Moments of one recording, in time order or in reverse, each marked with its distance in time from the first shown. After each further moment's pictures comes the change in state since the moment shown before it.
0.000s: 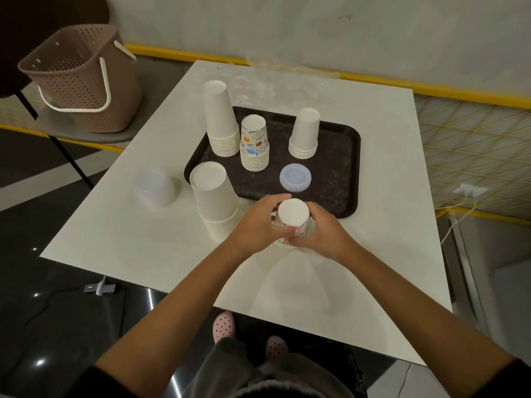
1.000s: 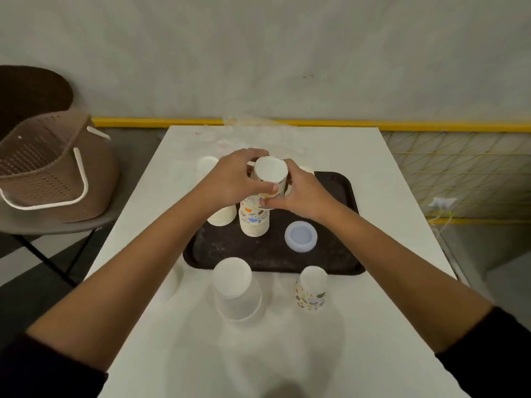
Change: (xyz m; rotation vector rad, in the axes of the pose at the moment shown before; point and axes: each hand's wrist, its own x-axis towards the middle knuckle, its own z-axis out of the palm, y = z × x) left_hand 0.117 0.064 -0.162 0.181 0.010 0.256; right_hand 0.127 -0.129 -0.053 0.011 0.183 -0.120
